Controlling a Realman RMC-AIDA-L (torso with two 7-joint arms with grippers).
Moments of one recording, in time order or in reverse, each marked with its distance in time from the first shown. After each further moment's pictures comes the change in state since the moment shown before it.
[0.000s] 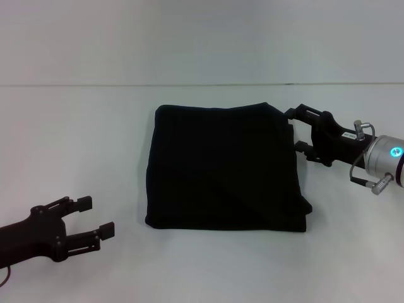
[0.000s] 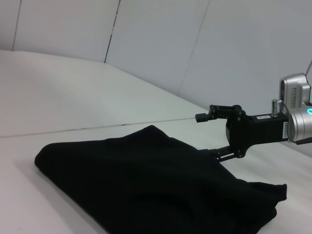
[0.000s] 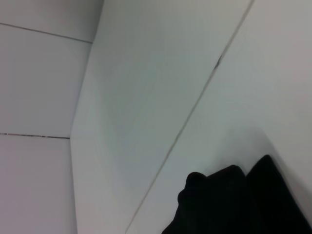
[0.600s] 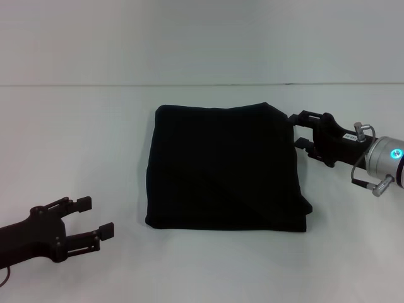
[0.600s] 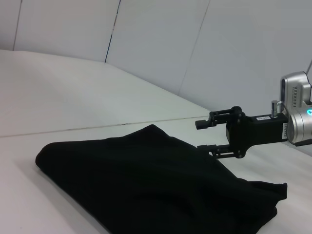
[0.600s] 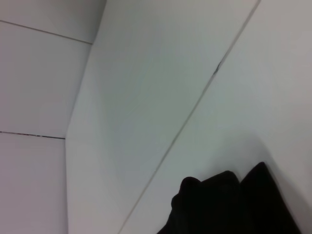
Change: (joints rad) left arm 0.001 0.000 0.000 -0.001 0.000 -0.001 0.004; right arm -0.003 0.002 -0.003 -0.001 -0.001 0.021 -0.039
